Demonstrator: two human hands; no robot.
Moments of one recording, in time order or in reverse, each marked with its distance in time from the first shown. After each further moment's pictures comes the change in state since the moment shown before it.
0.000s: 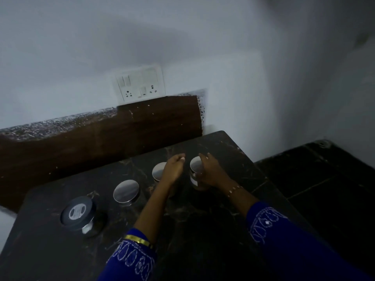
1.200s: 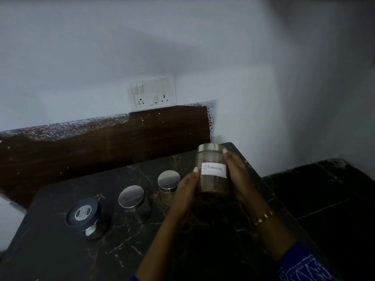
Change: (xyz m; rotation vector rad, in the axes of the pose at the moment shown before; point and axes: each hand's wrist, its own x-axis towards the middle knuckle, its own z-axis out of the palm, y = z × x) left_hand -0.058 0.004 0.020 -0.510 -0.124 0.043; right_hand -0.054 -0.024 -0.062 1.132 0.232 0.056
